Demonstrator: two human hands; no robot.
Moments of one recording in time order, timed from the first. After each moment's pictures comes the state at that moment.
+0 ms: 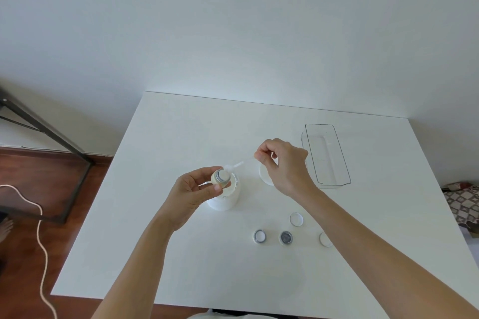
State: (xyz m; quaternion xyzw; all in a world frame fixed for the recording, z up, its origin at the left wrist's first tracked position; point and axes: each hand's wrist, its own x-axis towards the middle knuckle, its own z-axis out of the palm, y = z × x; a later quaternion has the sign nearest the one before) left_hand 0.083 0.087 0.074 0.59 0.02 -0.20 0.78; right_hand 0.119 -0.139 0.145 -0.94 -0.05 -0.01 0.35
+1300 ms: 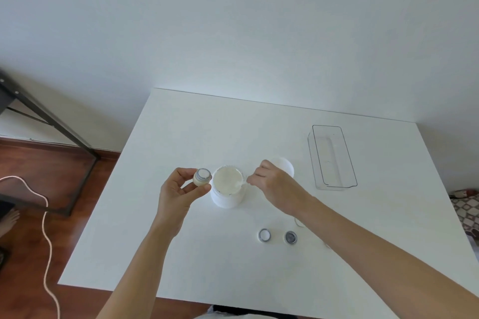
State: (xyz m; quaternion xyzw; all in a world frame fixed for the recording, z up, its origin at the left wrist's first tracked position) left_hand 0.063 0.106 0.056 0.62 0.15 -0.04 0.77; right_hand 0.114 -0.142 0.092 -0.92 -0.38 0.04 0.10
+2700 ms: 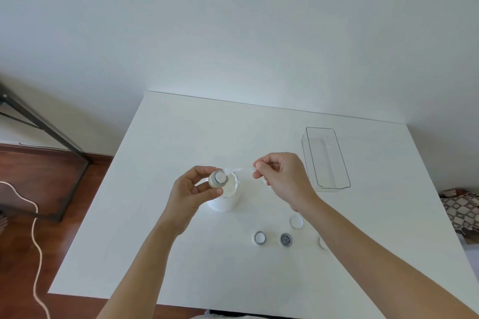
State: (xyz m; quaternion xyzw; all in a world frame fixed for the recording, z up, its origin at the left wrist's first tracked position) left_hand 0.075 0.086 0.068 0.60 0.04 -0.11 0.79; right_hand 0.106 -0.130 0.149 -0.85 0.08 0.10 0.52
